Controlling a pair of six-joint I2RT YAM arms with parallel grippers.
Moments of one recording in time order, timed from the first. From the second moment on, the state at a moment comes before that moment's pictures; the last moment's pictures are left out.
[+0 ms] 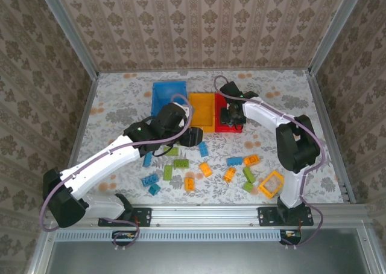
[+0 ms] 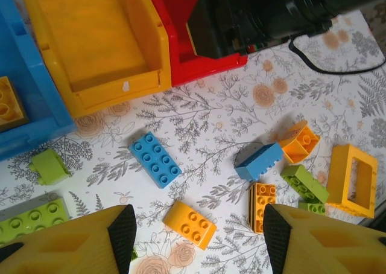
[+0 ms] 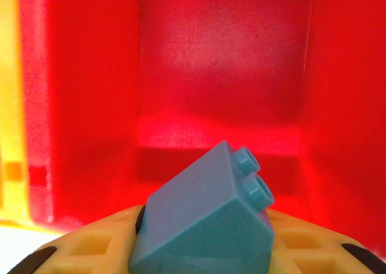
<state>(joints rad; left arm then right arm) -0.89 1.27 1.15 -0.66 0.03 -0.50 0.41 1.92 1.45 -0.74 0.06 0.44</state>
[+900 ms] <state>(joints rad) -0.75 1.41 1.01 -0.73 -0.03 -0.61 0.64 1.37 1.00 -0.40 -0.05 0.41</state>
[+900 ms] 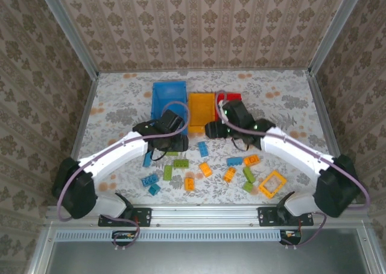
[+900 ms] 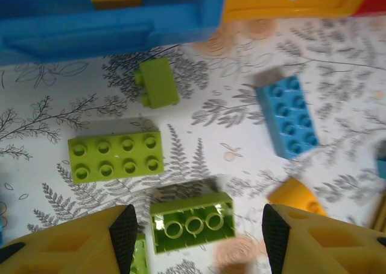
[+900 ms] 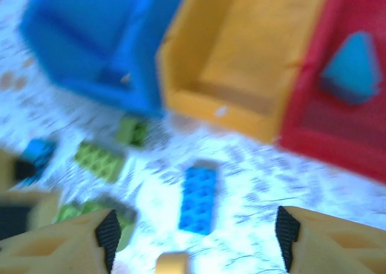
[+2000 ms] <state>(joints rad) -0.66 1.79 1.12 -0.62 -0.06 -0.52 0.69 1.23 0.79 -0.22 -0.09 0.50</state>
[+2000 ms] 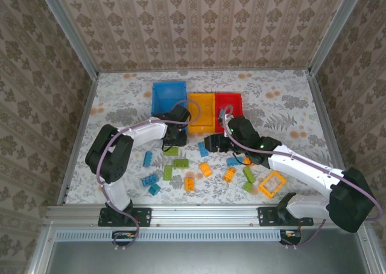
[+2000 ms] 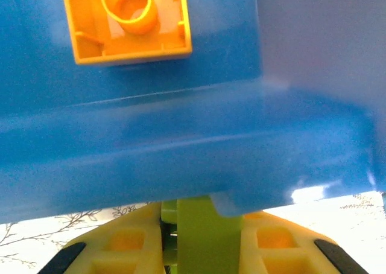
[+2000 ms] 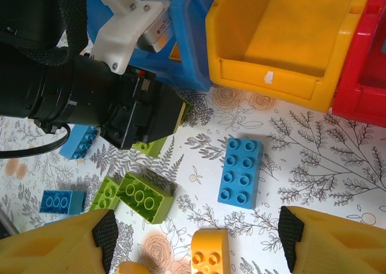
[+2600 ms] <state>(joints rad) -0.79 1.73 1.50 -0.81 -0.11 -0.56 0.57 1.08 0.77 -0.25 0.00 0.52</state>
